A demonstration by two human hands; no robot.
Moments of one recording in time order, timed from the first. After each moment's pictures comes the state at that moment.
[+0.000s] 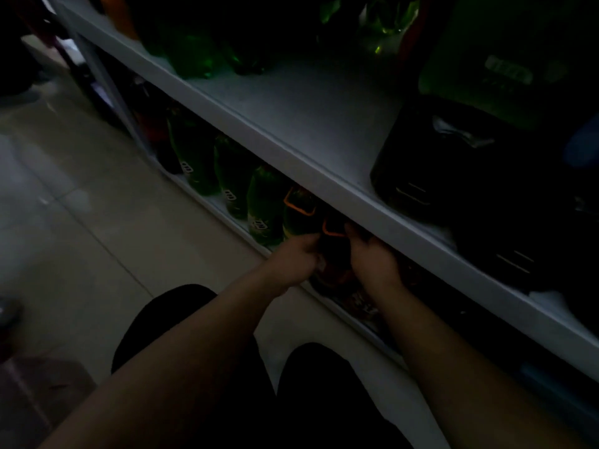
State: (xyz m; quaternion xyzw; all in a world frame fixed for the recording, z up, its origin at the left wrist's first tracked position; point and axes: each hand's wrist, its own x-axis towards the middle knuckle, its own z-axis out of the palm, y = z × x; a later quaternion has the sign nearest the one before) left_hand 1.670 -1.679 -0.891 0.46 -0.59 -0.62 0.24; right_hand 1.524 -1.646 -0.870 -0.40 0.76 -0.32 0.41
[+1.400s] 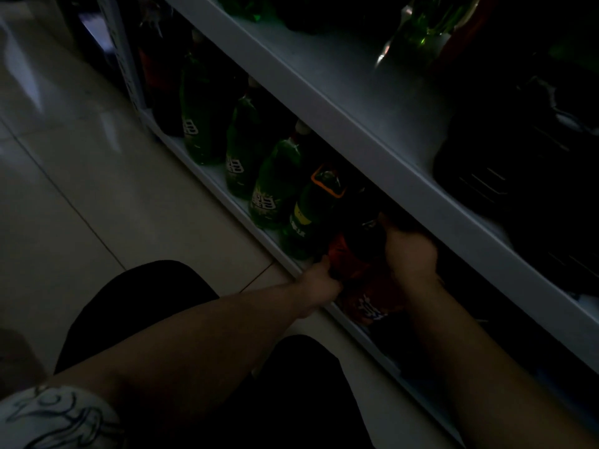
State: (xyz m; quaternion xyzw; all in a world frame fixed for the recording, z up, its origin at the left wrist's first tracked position) left_hand 1.648 -1.648 -0.988 0.45 -0.53 -0.68 0.24; right_hand 1.535 -1.647 -0.865 -0.36 0.83 -0.36 0.22
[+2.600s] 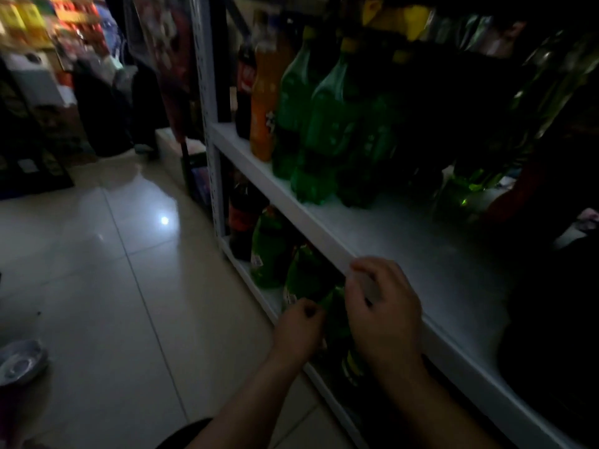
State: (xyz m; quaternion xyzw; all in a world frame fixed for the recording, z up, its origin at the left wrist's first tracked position) left_hand 1.773 -1.770 -0.900 0.65 -0.50 -0.42 0.38; right_hand 1.668 -1.736 -0.776 -0.68 0.53 -0.51 0.05
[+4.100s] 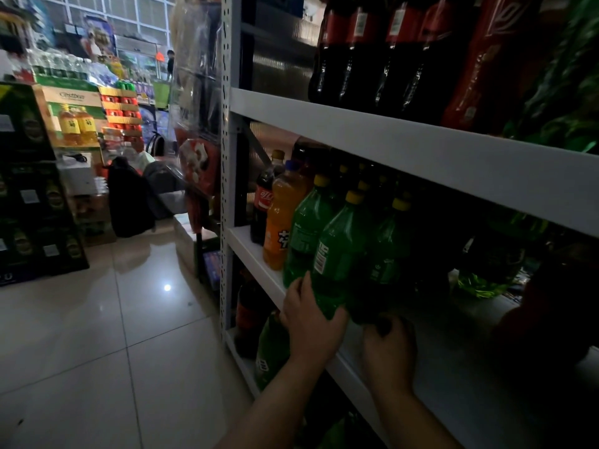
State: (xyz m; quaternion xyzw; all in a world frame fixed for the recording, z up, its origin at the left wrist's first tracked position) left_hand 1.792 -1.892 -0.747 0.62 -0.54 -0.16 0.55; right_hand 1.681 -1.878 -0.737 -0.49 0.70 -0.50 0.15
